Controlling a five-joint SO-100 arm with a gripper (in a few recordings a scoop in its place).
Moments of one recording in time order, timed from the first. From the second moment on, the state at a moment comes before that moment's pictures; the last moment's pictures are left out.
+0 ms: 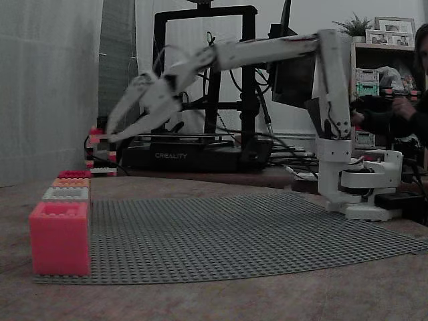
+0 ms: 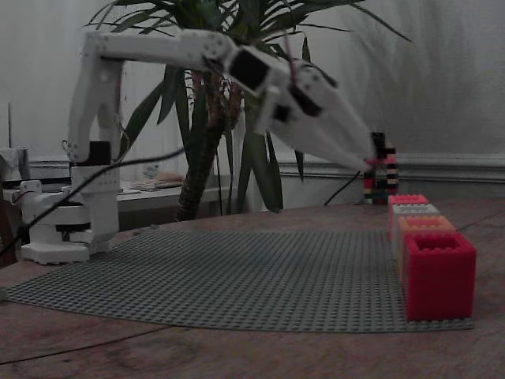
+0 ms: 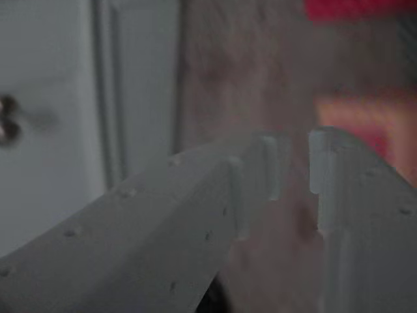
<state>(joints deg) 6.5 88.9 96.2 37.2 -10.9</state>
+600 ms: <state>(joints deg) -0.4 157.4 157.1 66.7 -4.9</state>
